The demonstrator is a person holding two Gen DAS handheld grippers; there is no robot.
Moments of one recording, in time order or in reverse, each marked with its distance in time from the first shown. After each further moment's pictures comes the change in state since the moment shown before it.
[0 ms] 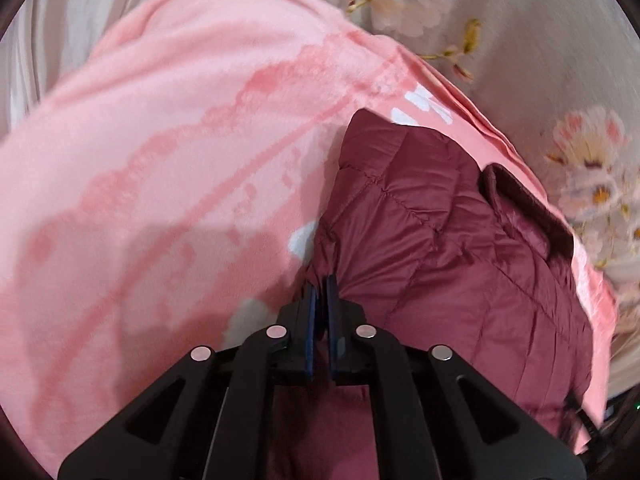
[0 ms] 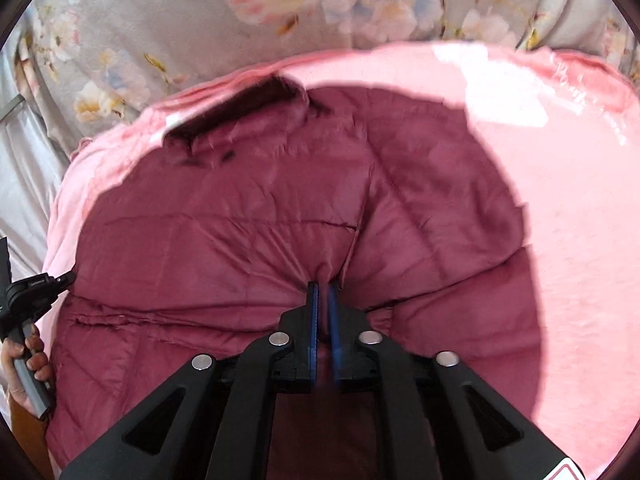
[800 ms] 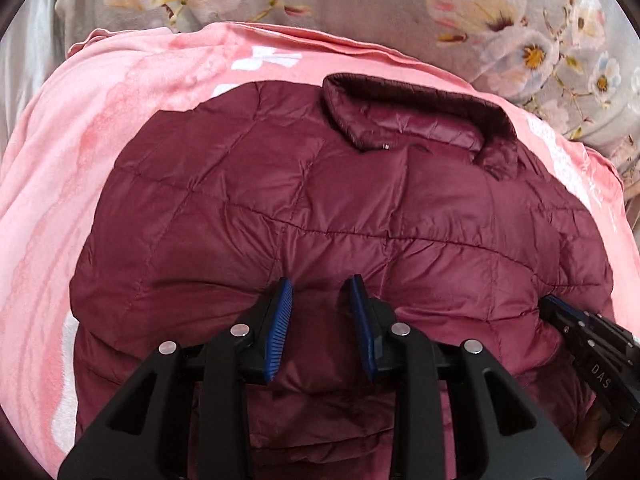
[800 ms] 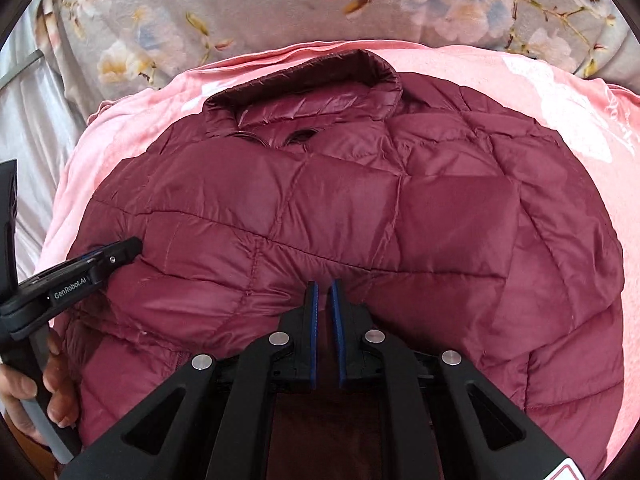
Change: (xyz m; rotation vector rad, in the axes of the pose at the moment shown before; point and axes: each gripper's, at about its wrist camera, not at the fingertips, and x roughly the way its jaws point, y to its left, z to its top) left arm 0.029 -0.138 -0.050 0.395 0.060 -0.043; right arm 0.049 0.063 0.004 -0.100 0.061 0.043
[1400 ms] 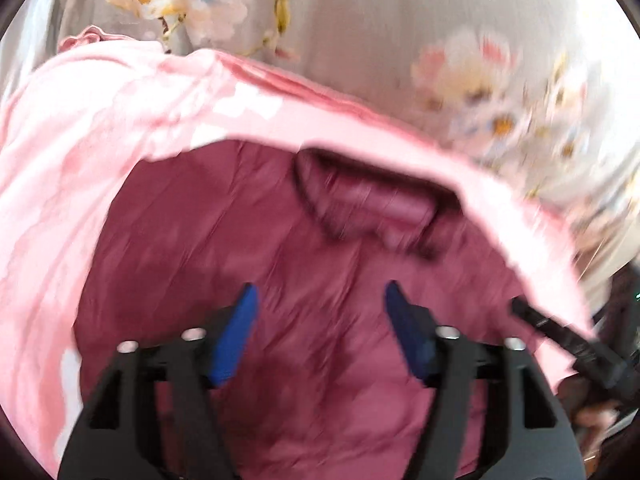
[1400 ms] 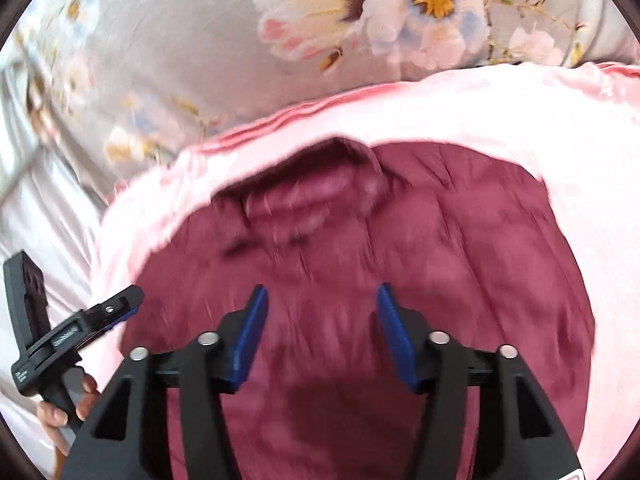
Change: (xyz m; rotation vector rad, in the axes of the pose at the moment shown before) left arm -0.031 0.019 0.065 -0.161 -0.077 -0.241; right arm -0.031 -0.040 0.077 0.178 -0.077 0.151
